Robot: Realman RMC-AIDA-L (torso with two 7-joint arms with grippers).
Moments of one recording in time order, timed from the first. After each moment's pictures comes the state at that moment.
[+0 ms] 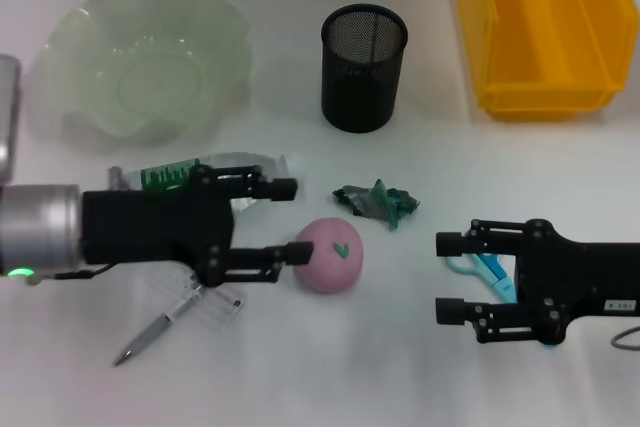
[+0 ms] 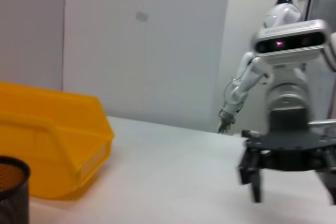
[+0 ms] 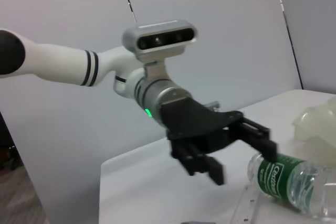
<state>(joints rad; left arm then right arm) -0.47 -2.07 0.93 0.63 1.85 1.67 -1.16 0.39 2.08 -0.78 -0.62 -1.95 -1.82 1.22</state>
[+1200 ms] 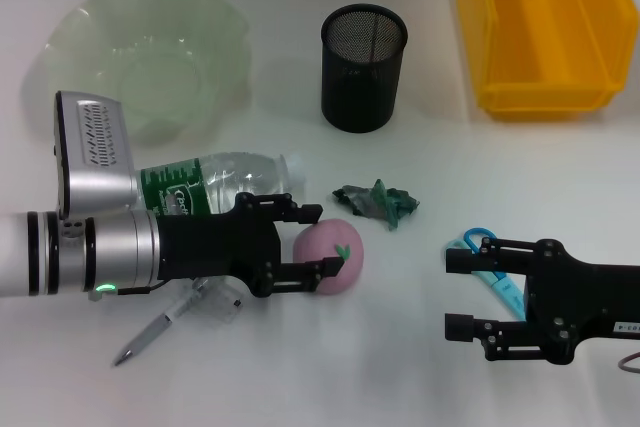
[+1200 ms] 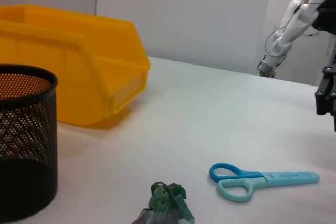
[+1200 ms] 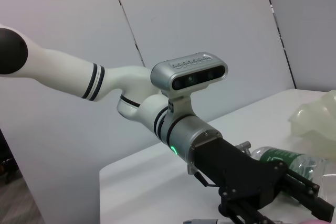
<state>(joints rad) -0.56 -2.08 1.07 0.36 1.77 1.34 -1.03 0.34 2.09 -0.77 -0.60 -1.95 -1.83 1.20</state>
